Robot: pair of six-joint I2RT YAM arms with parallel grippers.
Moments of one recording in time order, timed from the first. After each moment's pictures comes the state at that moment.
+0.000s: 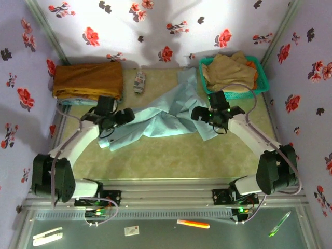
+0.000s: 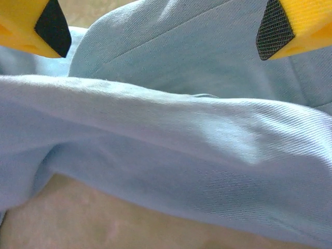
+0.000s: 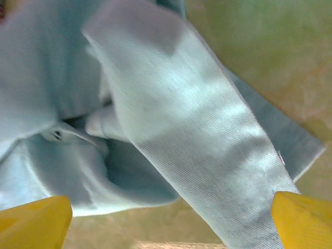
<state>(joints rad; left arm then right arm) -0.31 1.36 0.96 -0.52 0.05 -0.59 0.37 1.40 1.02 -0.61 -0.04 0.56</state>
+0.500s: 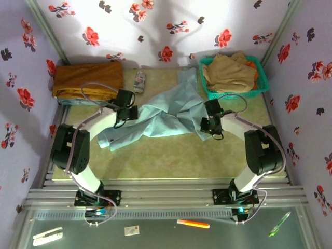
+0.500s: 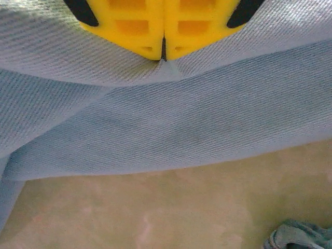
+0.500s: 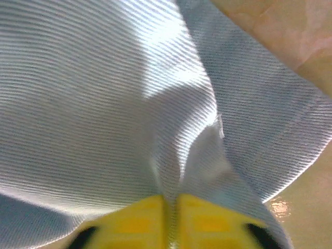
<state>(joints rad) -0.39 1.68 1.12 -0.42 -0.10 -0.38 0.32 1.61 0.93 -0.50 -0.02 0.54</state>
